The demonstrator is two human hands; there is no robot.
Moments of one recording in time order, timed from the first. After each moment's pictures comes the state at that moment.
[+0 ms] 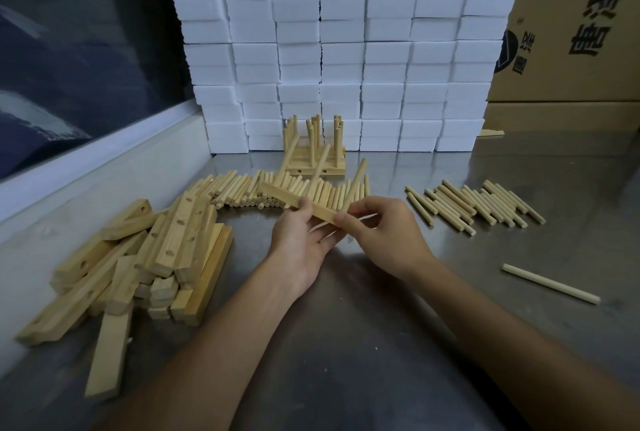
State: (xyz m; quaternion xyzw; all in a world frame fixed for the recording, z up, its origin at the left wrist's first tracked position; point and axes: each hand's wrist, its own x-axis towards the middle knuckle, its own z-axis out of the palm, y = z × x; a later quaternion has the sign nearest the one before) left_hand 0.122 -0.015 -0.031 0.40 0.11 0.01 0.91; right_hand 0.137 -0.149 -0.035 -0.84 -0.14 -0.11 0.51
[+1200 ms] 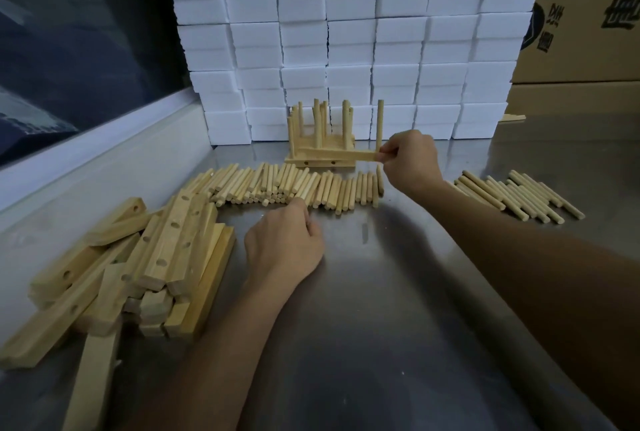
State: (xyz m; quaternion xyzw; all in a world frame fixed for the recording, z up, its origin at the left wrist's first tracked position) left_hand 0.139 0.023 -0.054 0.96 0.08 0.23 0.17; right_hand 0.272 -0.156 -0.016 -0.90 -0.09 -0.25 0.33
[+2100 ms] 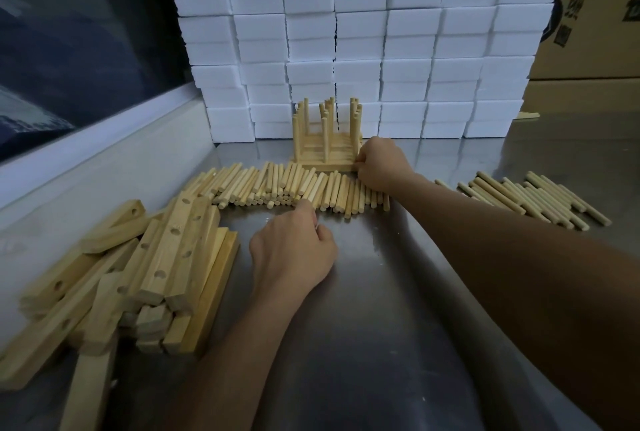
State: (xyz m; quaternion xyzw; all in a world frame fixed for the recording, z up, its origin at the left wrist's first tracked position) left_hand 0.145 0.023 -0.059 0.96 0.08 0.22 0.17; right_hand 0.320 -0.111 -0.031 -0.96 -0.12 -0.14 0.23
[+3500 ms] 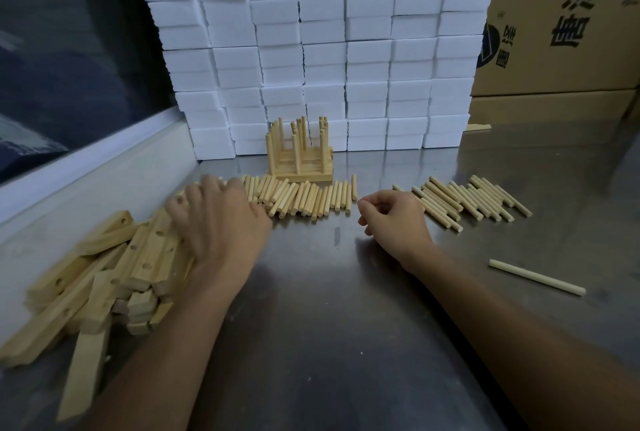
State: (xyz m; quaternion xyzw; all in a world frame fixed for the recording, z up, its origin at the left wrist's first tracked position) left_hand 0.121 0.036 -0.014 0.92 0.19 0.34 0.01; right_hand 0.177 -0.178 -0.054 -0.83 -0.08 -0.15 0.54
